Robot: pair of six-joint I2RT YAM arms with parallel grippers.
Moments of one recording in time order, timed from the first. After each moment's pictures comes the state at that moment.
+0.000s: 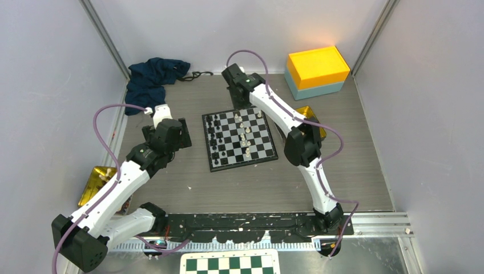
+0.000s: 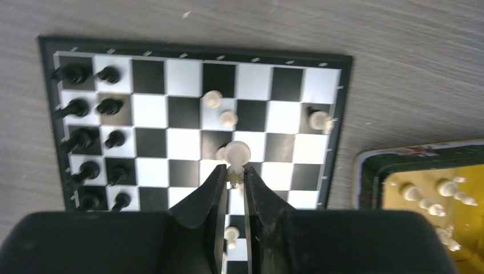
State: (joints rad) left arm -0.50 0.97 0.85 -0.60 -0.59 -0.49; right arm 0.67 2.31 2.30 -1.01 0.26 0.29
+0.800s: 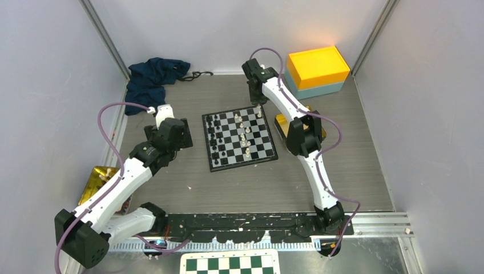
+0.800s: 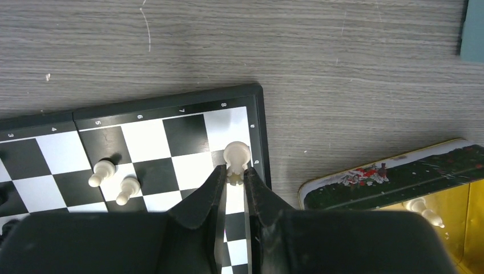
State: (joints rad) left arm -0.50 1.01 0.85 -0.59 -0.59 -0.49; right arm 0.49 2.46 2.43 -1.05 0.28 0.31
